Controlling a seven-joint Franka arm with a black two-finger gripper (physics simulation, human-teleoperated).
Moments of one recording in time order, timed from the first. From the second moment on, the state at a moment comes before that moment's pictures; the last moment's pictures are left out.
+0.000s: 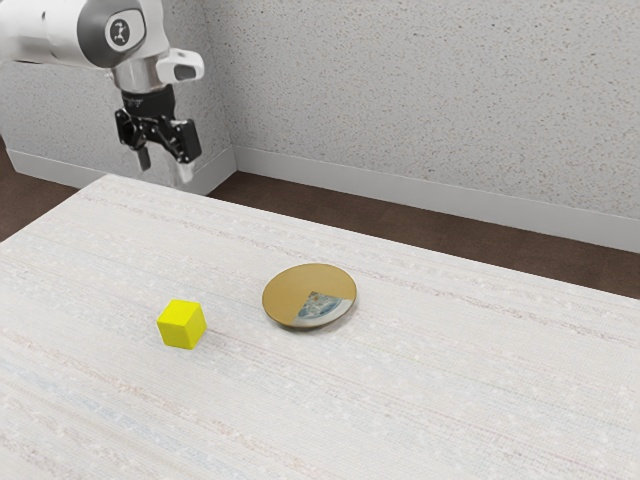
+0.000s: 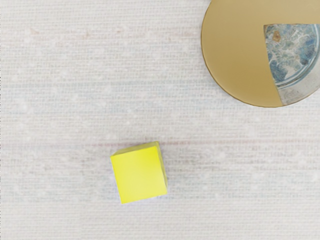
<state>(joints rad) 0.05 0.14 0.06 -1.50 0.03 1.60 0.14</state>
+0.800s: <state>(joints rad) 0.10 0.11 0.08 -2.03 0.01 2.01 0.10</state>
